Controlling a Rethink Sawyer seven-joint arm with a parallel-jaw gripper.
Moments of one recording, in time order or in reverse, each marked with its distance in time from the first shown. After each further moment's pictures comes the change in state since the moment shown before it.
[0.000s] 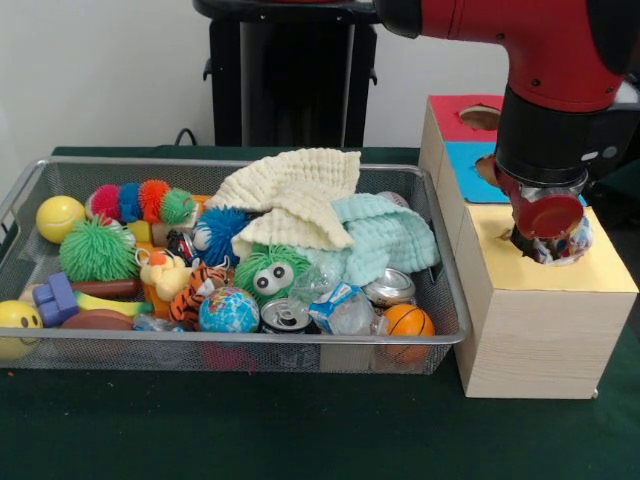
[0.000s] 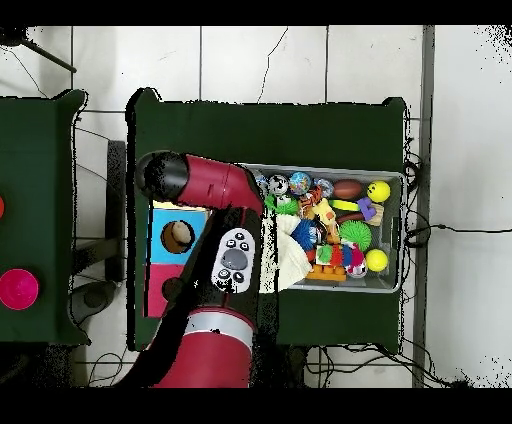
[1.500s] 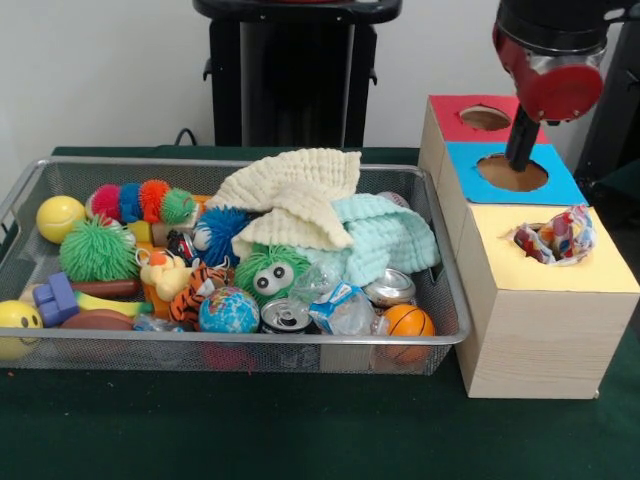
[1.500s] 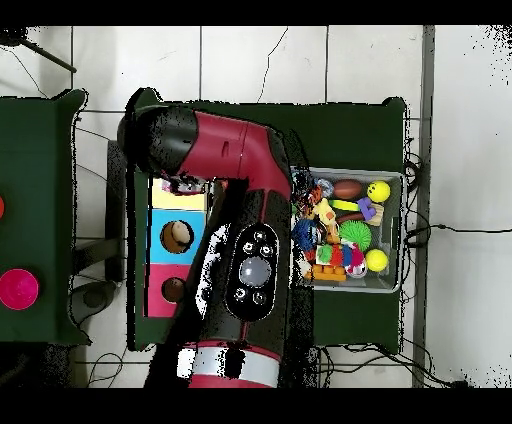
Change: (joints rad) arm -0.044 -0.114 -0.035 -0.165 -0.085 0.390 0.000
